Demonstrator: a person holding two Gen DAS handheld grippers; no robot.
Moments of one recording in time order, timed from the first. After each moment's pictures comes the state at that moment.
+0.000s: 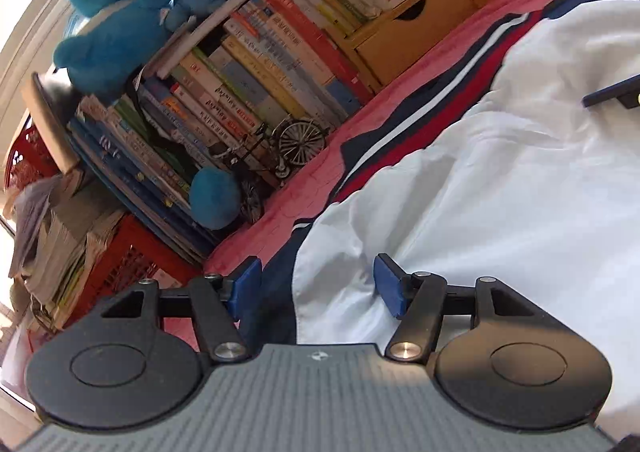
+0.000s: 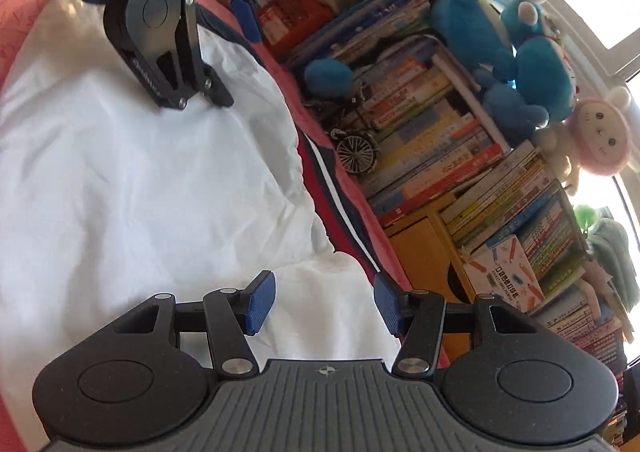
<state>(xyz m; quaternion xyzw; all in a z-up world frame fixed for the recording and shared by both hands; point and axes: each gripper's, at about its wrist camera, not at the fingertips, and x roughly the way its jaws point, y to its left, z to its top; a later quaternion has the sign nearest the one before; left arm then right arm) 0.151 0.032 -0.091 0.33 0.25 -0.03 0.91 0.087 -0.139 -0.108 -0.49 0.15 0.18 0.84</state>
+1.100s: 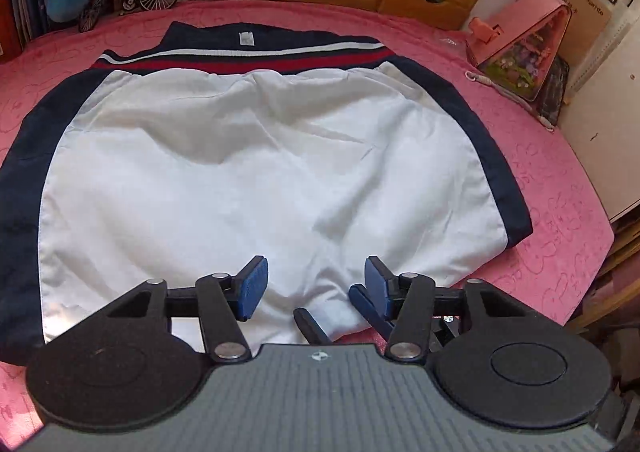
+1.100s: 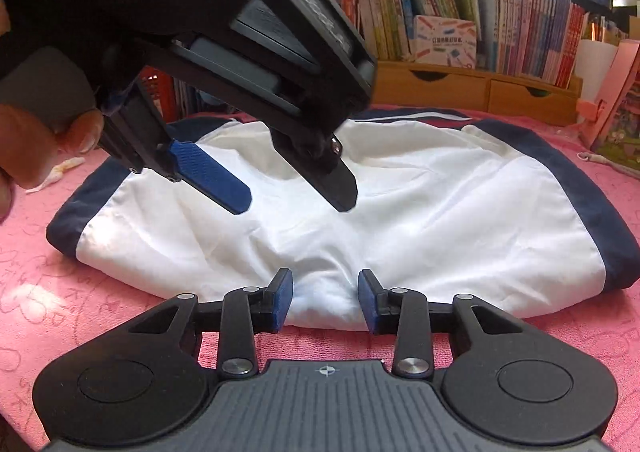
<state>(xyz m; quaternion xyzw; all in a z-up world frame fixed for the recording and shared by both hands) 0.095 -0.014 -0.040 0.00 0.52 -0.22 0.82 -0.031 -0.077 -0.096 0.02 0.30 0.03 0.95</state>
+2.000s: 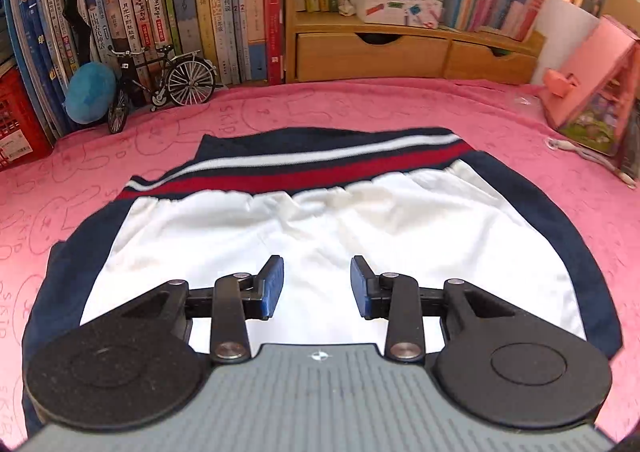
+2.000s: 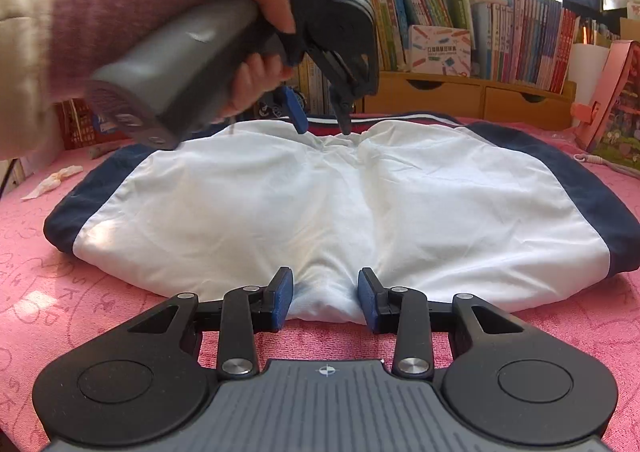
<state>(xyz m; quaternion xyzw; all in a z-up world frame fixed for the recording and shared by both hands) 0.160 -0.049 -0.023 0.05 0.45 -0.14 0.88 -0.039 -0.067 -0.107 0.02 0.28 0.03 0.96</state>
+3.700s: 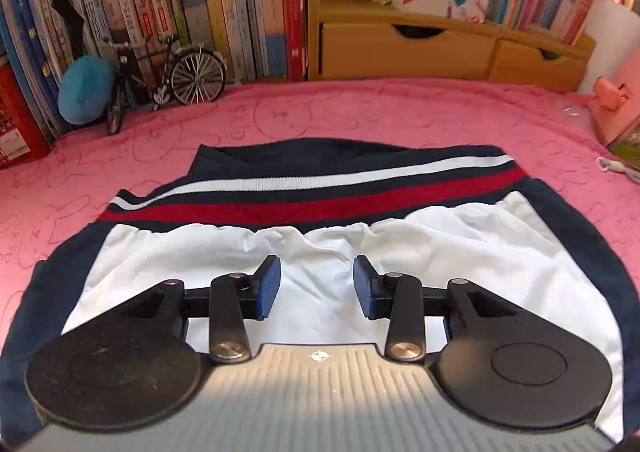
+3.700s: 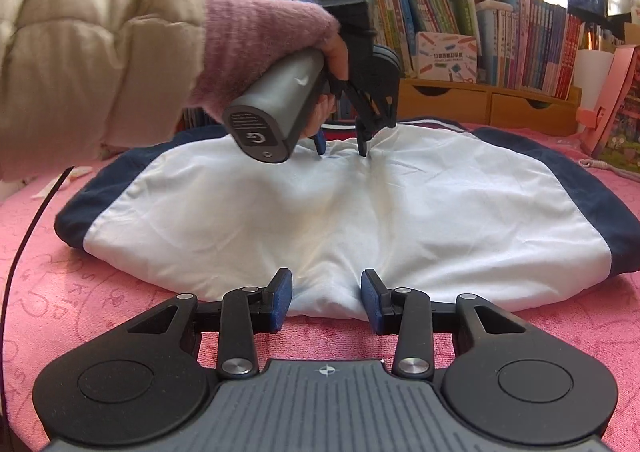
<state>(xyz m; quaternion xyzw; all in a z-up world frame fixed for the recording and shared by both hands) 0.188 -0.062 -0.029 0.04 0.41 -0.09 0.91 -0.044 -0.068 -0.109 0.05 0.26 0.05 0.96</state>
